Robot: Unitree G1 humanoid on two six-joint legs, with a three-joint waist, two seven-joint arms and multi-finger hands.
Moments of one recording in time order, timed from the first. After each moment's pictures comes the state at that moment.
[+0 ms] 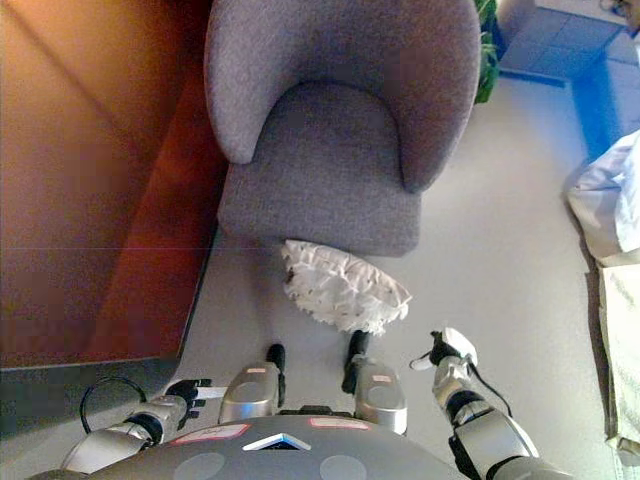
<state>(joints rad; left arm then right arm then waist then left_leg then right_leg) -0.09 0.36 -0.26 1.30 -0.13 0.18 0.03 -0.21 -0.32 0.39 1.26 -0.36 0.13 -0.27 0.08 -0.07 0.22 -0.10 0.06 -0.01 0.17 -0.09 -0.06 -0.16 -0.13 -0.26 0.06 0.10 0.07</state>
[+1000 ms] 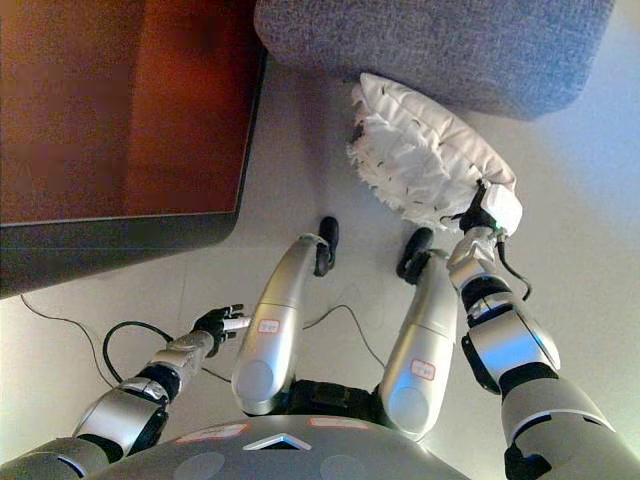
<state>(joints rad) -0.24 0.30 -0.32 1.20 -0.33 0.07 0.00 -0.66 -0.41 0.46 1.20 -0.14 0.18 -0.58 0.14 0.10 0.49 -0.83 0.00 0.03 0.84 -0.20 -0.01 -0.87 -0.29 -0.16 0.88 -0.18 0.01</state>
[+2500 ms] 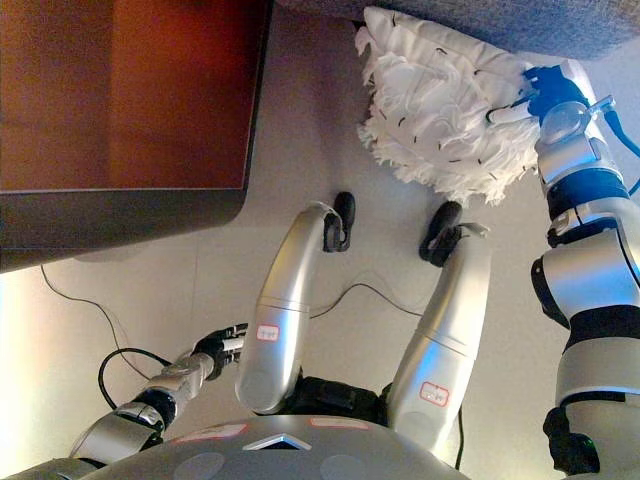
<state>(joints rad) -0.11 0.33 -0.31 1.14 -0.41 0.04 -0.07 -1.12 -0.74 0.61 1.18 0.07 0.24 0.00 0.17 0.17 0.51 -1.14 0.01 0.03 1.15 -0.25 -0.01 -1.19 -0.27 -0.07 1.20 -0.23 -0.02</state>
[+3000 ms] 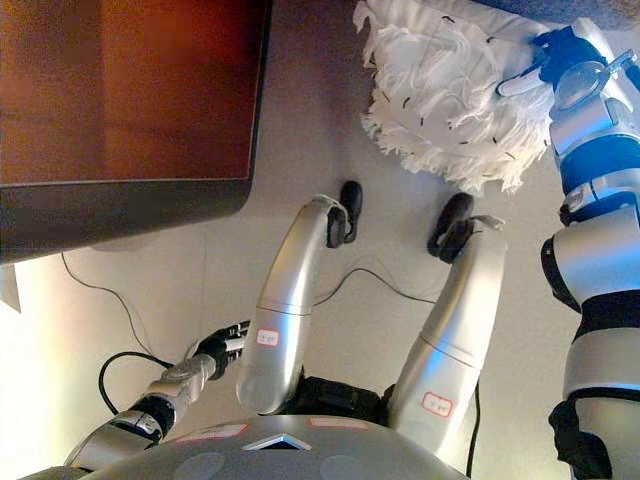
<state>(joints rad) -0.06 0.32 -0.32 1.07 -0.43 0.02 -0.09 -1.27 -0.75 0.69 1.17 -0.04 0.31 0.10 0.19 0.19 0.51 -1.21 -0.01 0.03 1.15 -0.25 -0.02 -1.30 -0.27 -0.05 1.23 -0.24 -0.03</state>
